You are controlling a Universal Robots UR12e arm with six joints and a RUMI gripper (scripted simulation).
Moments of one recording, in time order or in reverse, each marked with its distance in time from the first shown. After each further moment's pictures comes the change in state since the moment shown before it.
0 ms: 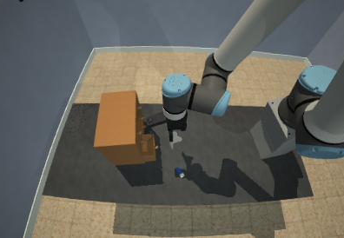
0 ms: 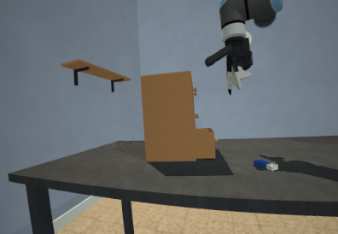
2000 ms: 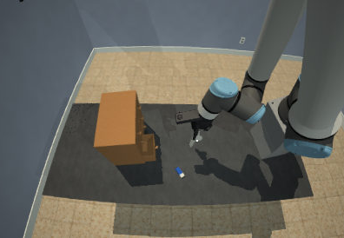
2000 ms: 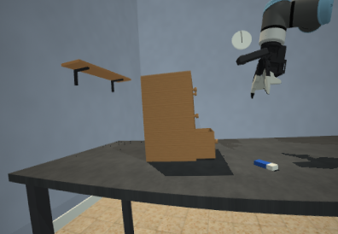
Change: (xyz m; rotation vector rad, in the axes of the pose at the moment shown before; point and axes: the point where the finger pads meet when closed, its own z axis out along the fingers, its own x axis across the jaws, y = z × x) arm 0.007 0.093 0.022 0.236 -0.005 0.000
